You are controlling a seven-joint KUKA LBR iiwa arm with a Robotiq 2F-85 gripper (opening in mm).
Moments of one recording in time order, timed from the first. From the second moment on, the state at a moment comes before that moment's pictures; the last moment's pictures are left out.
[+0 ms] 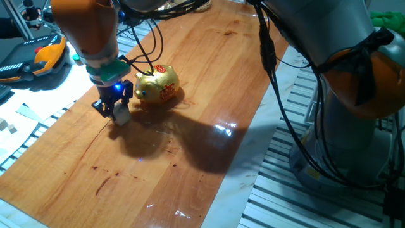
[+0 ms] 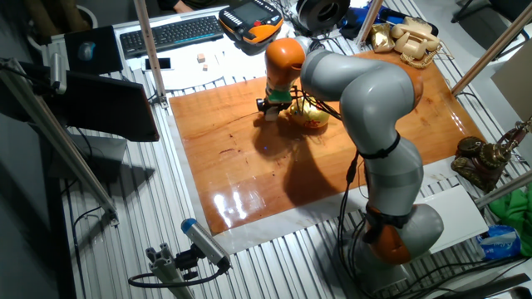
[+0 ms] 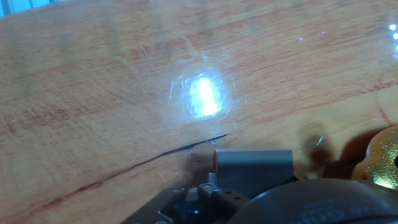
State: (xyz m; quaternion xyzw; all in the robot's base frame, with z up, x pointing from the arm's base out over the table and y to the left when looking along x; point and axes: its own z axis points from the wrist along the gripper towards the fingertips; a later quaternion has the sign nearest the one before) arm 0.643 0.127 0.047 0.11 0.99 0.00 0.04
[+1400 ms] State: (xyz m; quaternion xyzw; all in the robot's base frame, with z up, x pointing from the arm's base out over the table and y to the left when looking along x) arm 0.652 0.134 0.115 0.11 0.99 -0.02 0.02
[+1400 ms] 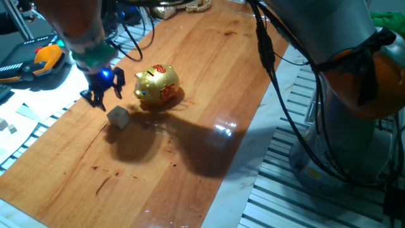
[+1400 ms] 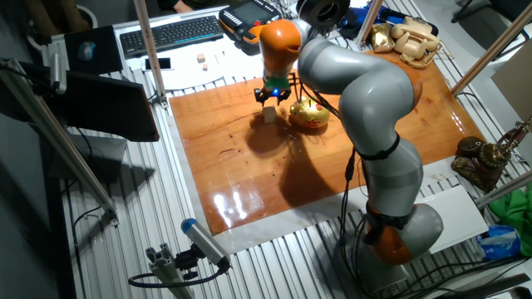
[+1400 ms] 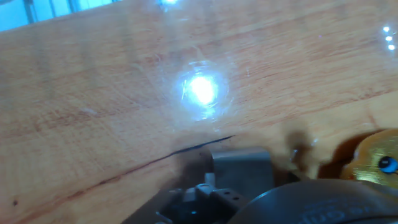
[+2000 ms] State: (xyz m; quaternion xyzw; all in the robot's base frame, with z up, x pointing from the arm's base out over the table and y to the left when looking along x) arm 0.652 0.119 0.162 0.07 1.00 -0.02 0.03
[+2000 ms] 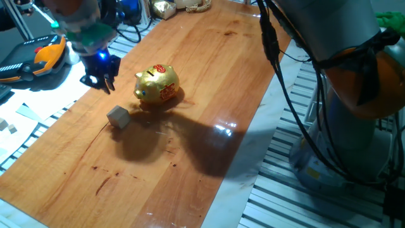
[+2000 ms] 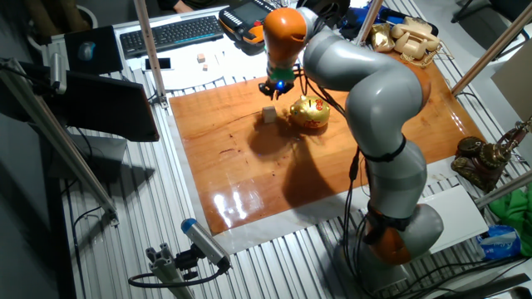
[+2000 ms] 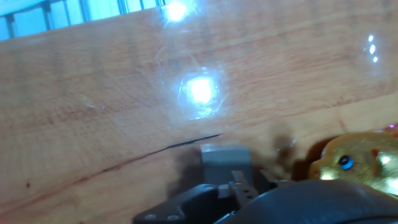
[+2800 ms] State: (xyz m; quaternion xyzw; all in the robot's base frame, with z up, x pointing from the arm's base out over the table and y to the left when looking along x) arm 0.635 0.069 0.225 0.01 1.00 -0.01 0.04
